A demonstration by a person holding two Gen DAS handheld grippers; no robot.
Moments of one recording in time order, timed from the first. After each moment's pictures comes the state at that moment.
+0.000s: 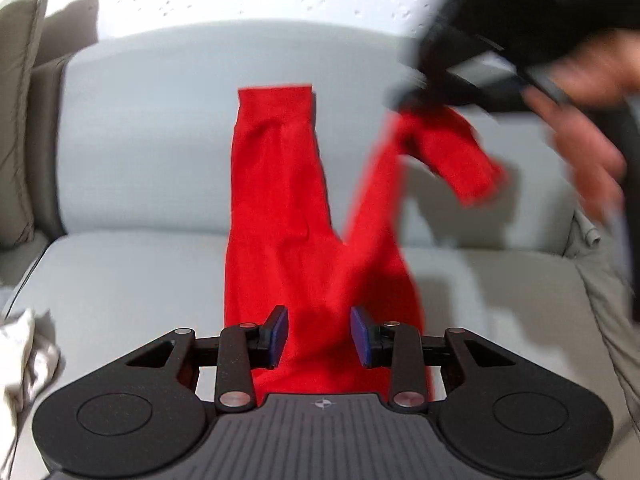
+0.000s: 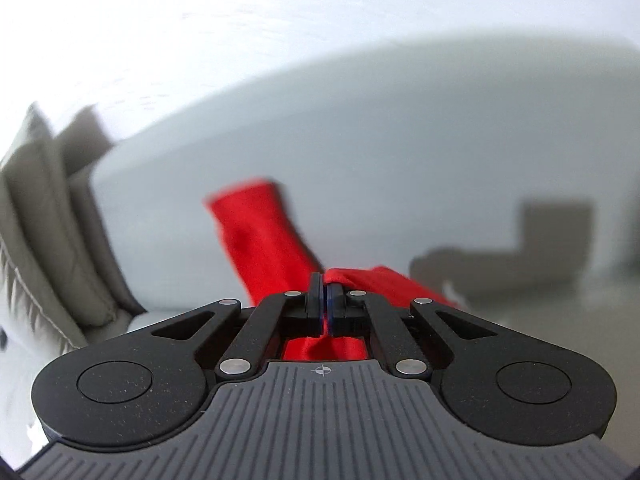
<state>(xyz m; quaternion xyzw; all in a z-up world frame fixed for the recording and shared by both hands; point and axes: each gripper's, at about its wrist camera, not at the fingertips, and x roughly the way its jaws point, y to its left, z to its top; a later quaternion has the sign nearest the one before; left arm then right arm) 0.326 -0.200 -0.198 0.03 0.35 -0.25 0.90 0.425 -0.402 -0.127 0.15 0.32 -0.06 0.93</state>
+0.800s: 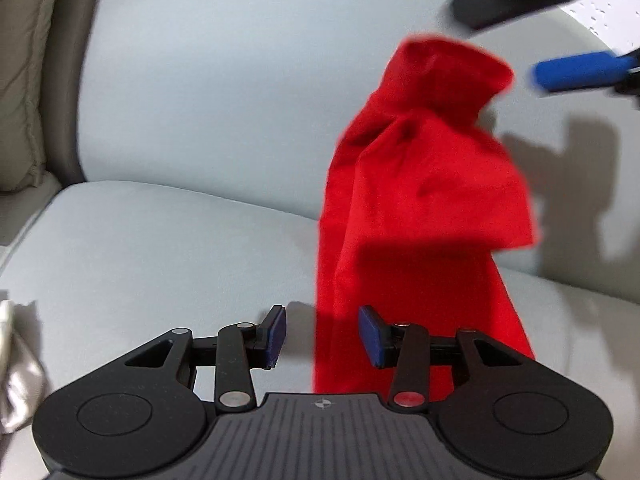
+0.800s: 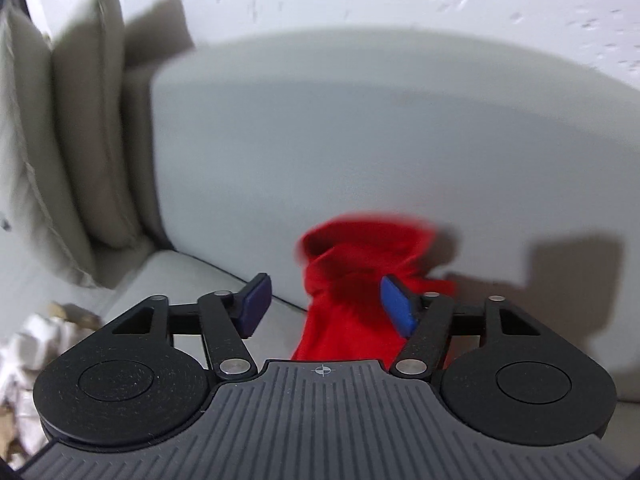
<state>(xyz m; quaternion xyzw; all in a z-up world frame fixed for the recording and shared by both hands) 0.409 -0.184 -0.233 0.02 0.44 -0.12 0.89 0.453 -0.381 -0.124 0.10 0.37 0.06 0.92</state>
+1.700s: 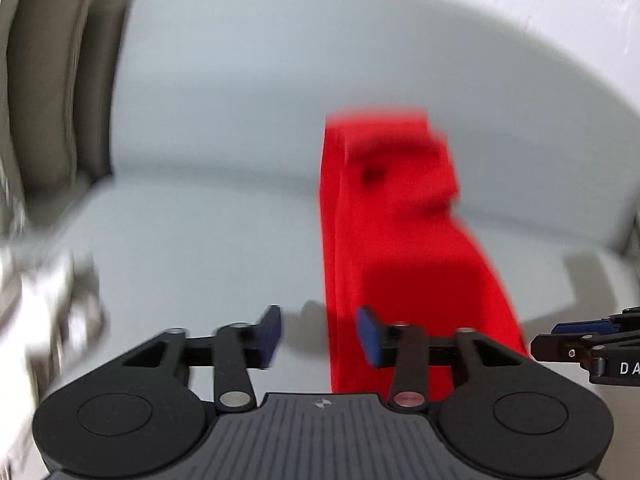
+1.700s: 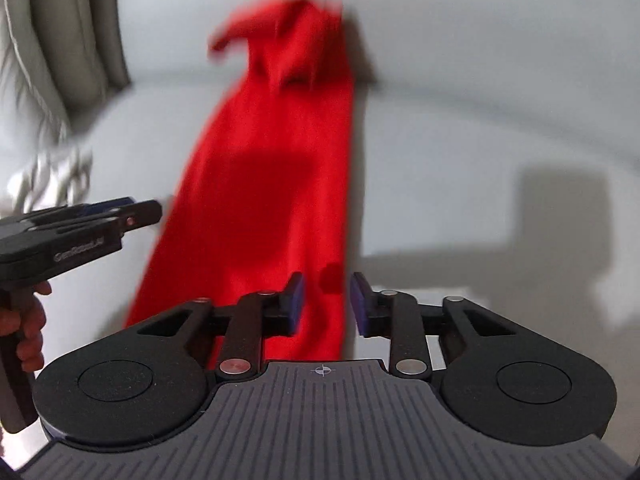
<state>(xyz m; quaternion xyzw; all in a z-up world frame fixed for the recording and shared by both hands) 0.378 -0.171 -0.231 0.02 0.36 -0.18 0.92 0.305 -0.415 -0.231 0.12 0.45 0.01 0.88</state>
